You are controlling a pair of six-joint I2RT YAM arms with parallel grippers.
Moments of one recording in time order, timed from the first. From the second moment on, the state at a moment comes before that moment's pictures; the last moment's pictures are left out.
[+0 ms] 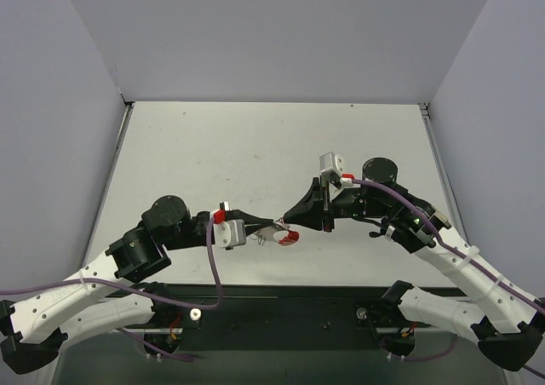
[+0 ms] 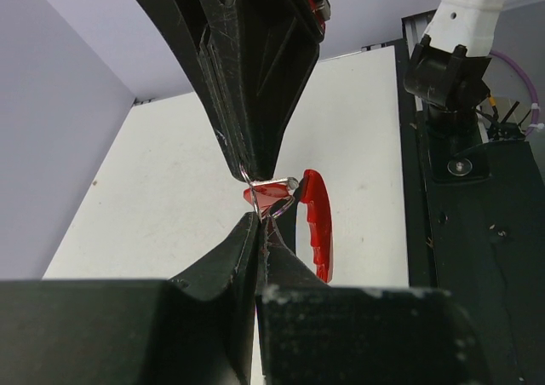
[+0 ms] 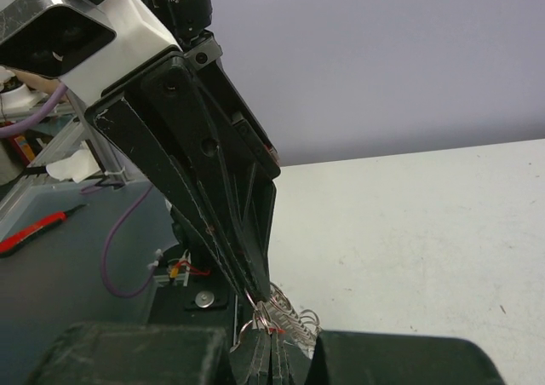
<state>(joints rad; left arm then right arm) -1.01 0.76 0.86 -0.14 0.39 0.38 0.75 0.95 1.04 -0.32 -0.72 -0.07</state>
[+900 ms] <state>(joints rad) -1.01 0.71 0.83 -0.09 0.42 0.35 0.75 0.97 1.04 -0.30 -0.76 -0.05</state>
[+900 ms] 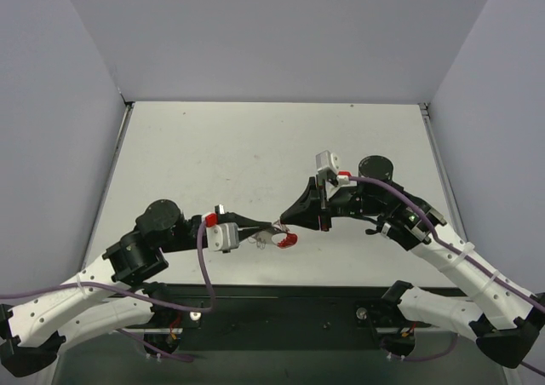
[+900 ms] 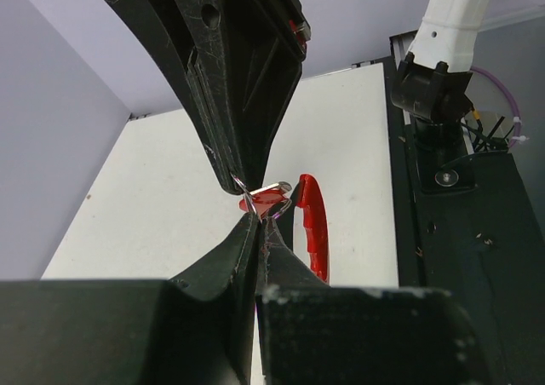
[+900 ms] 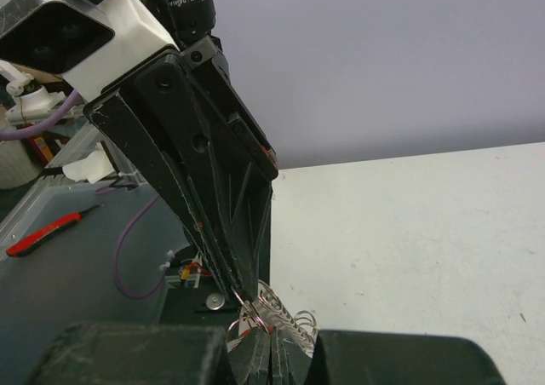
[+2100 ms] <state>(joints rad) -1.01 0.69 0.78 0.02 0.46 0.30 0.73 1.00 1.05 -0.29 -0.84 -0.03</state>
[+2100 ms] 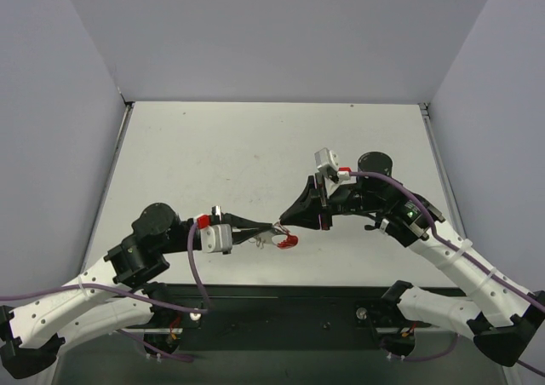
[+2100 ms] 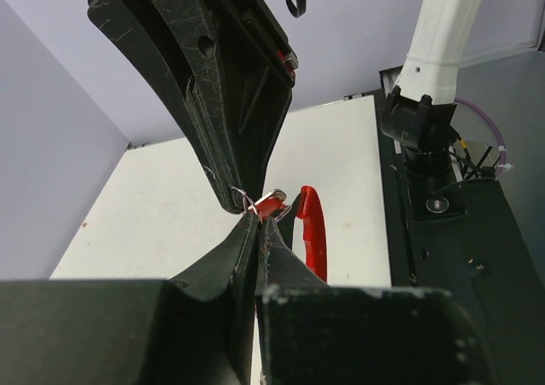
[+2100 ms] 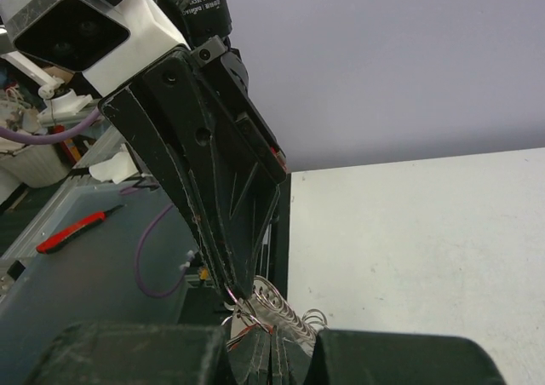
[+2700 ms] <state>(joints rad) -1.01 0.69 0.78 0.19 0.54 0.29 0.71 1.04 1.07 -0.33 -0.85 -0.05</state>
